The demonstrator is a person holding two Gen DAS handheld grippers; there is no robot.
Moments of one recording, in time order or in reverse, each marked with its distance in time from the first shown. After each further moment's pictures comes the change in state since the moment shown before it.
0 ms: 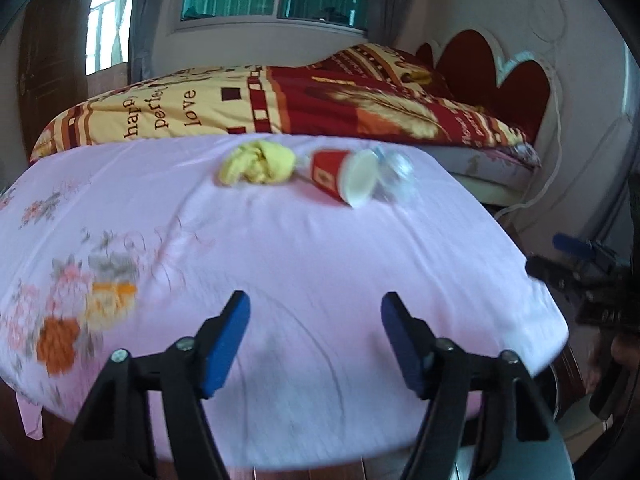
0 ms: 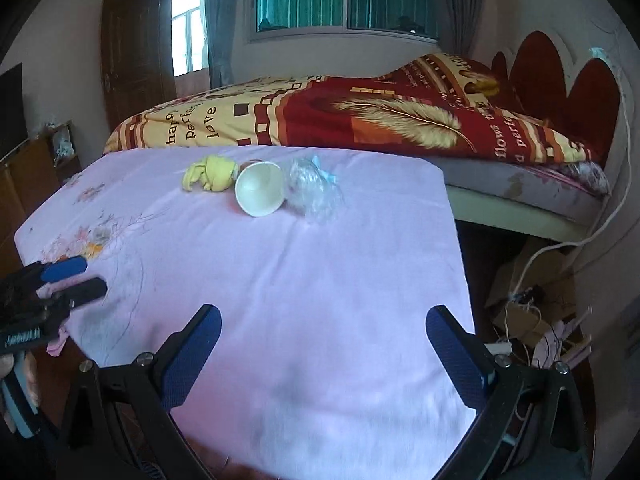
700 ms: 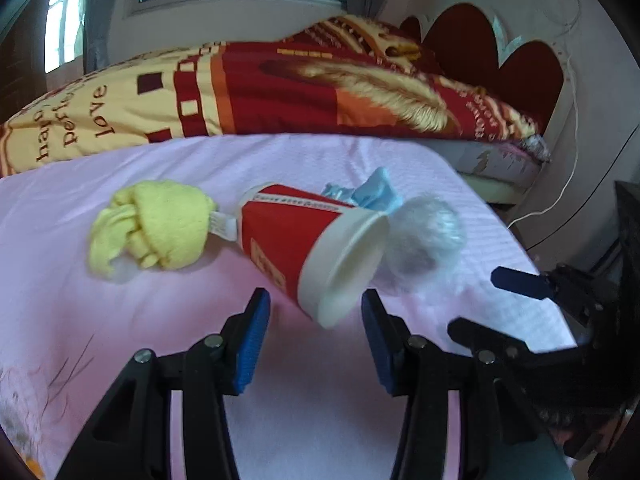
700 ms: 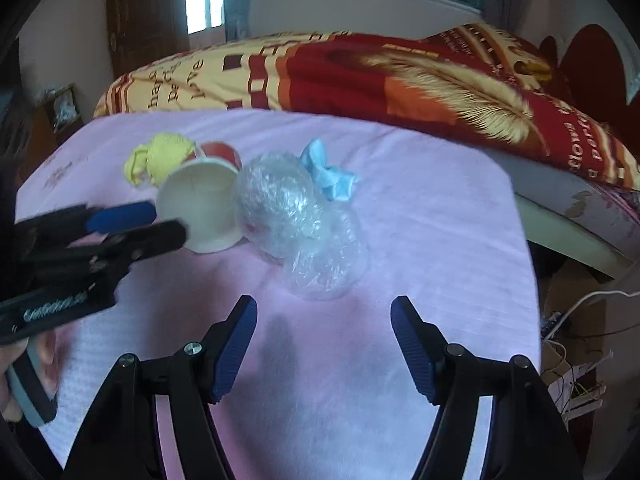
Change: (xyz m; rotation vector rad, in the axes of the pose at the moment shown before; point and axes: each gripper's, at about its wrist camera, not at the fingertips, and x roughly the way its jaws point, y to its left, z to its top) left arm 0.155 -0.032 0.082 0.051 0.113 -0.088; right arm 0.157 -0.010 0.065 -0.083 0.161 0.074
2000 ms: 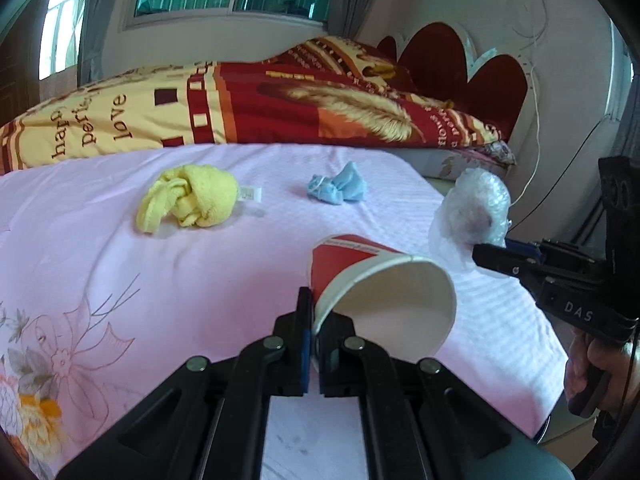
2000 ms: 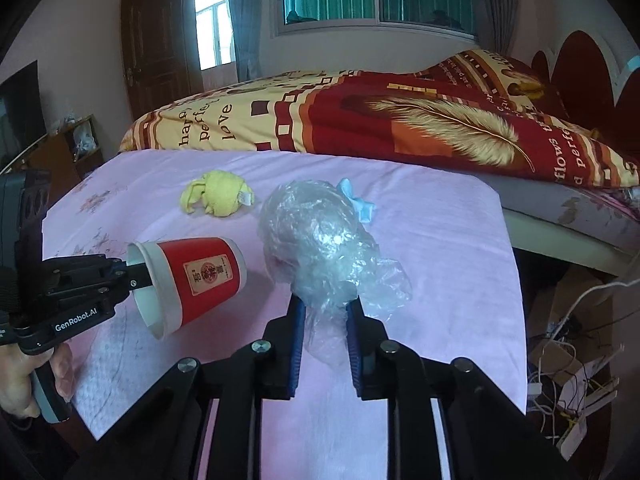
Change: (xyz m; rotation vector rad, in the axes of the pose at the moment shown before) left arm -0.080 0.011 -0.044 0.014 -0.094 -0.088; right arm -0.087 0.014 -0.031 0.060 -0.160 0.044
